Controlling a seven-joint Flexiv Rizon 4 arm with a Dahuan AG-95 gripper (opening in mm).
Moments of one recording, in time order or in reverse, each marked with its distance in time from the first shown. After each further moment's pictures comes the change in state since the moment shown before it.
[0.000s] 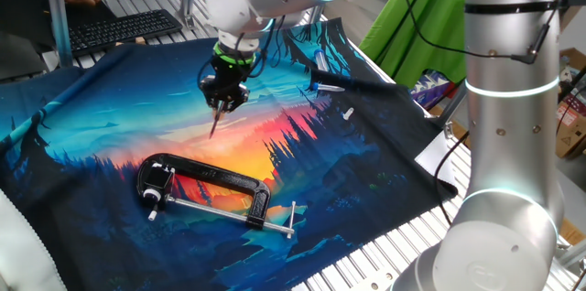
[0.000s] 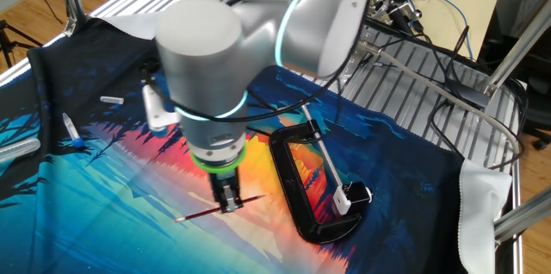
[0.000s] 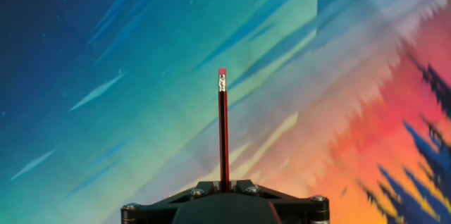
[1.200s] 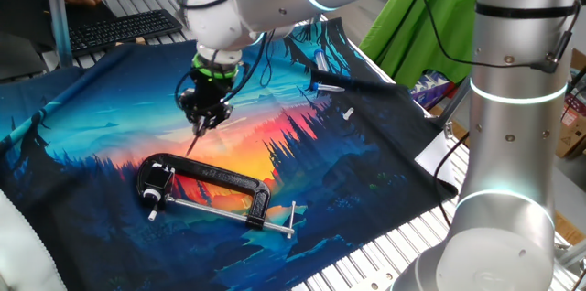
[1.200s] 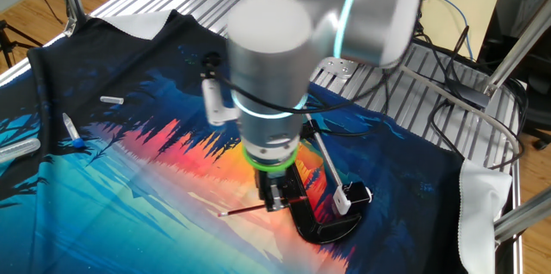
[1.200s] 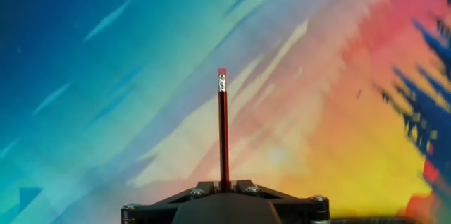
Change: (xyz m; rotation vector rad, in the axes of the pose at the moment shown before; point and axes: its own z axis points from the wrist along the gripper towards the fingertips) arm 0.081 0.026 0.002 -0.006 -0.002 0.090
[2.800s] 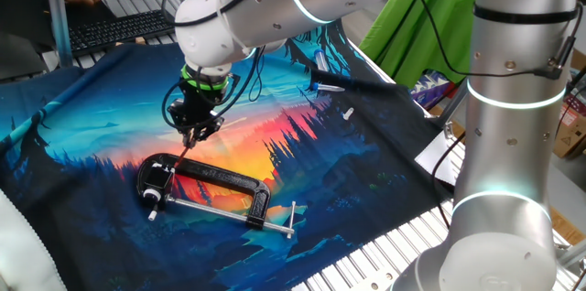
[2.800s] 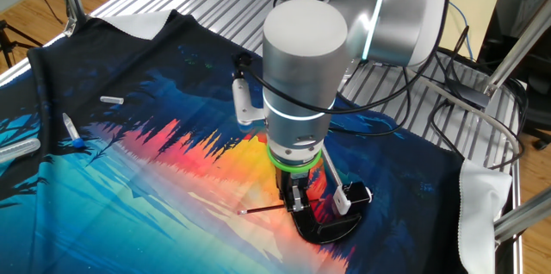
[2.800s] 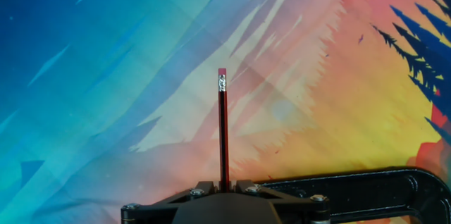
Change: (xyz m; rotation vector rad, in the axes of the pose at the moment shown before) arm 0.031 0.005 0.003 0.001 0.008 0.039
